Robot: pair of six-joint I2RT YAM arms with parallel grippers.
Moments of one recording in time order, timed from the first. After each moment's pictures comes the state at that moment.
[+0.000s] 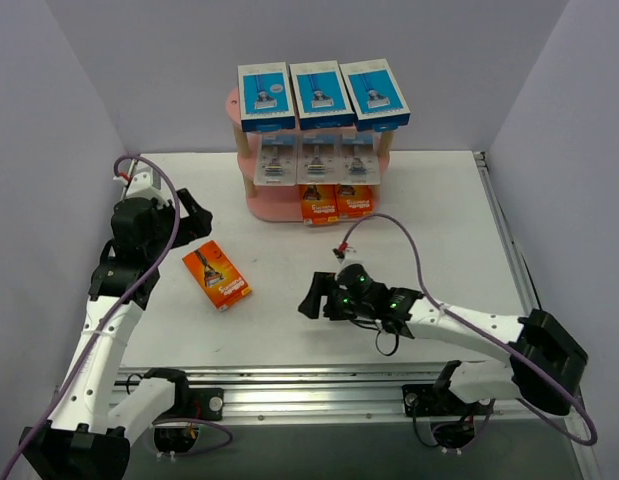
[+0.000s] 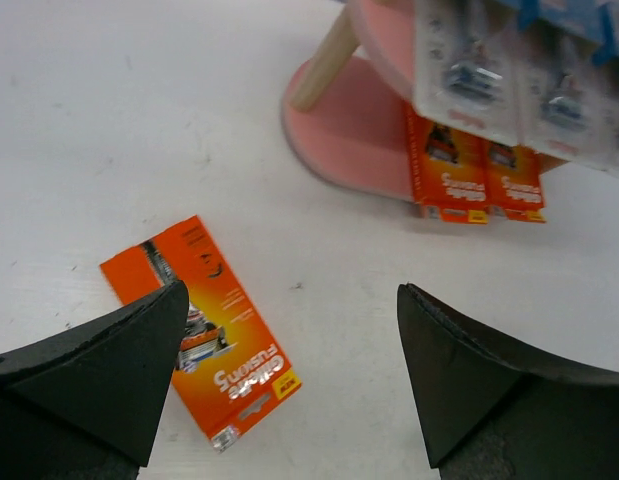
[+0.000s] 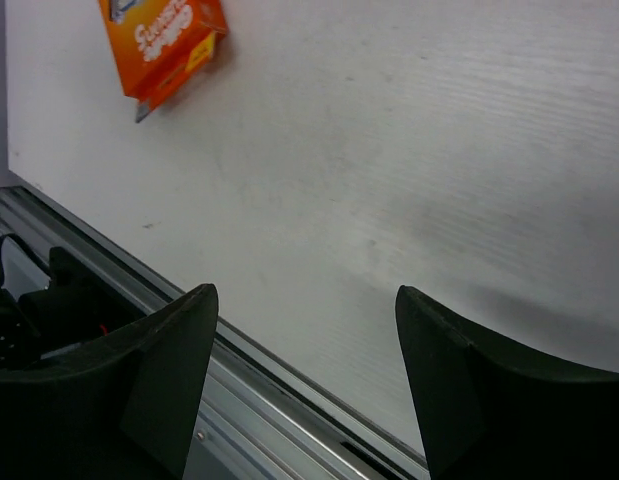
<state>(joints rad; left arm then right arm) -0.16 0.96 1.05 -0.42 0.00 -0.43 0.88 1.19 0.57 -0.06 -0.01 0.84</state>
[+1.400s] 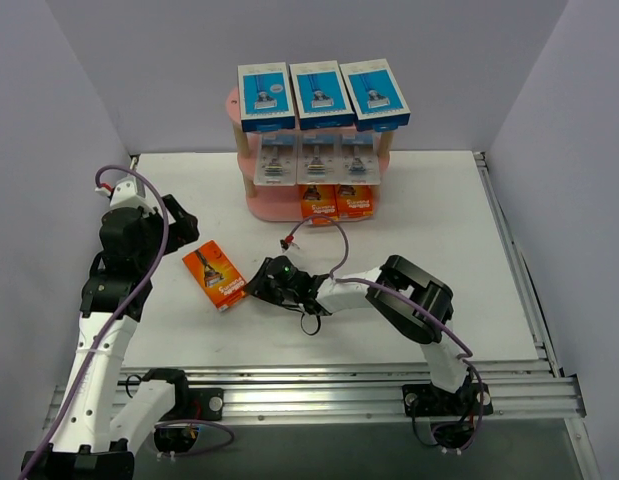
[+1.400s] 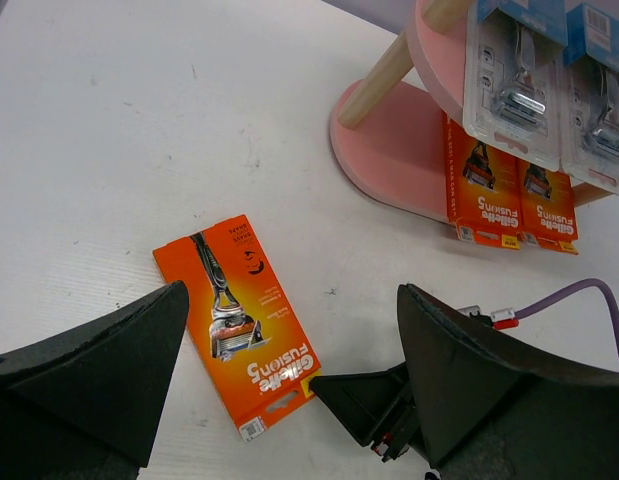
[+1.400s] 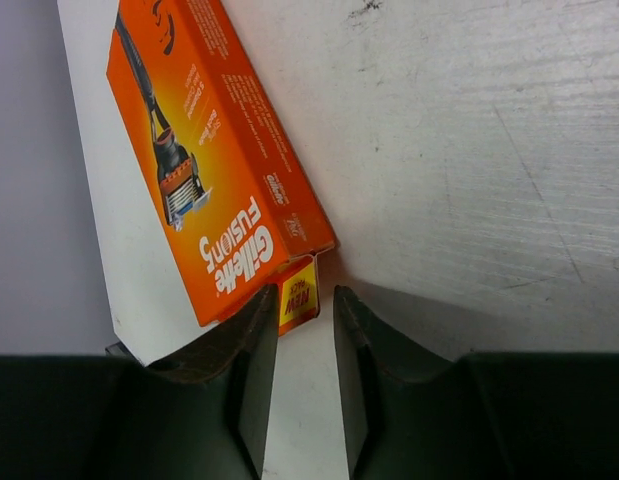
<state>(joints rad) -0.08 0.88 1.01 -0.49 -0.08 -0.43 1.00 2.03 1.08 0.37 0.10 1.21</state>
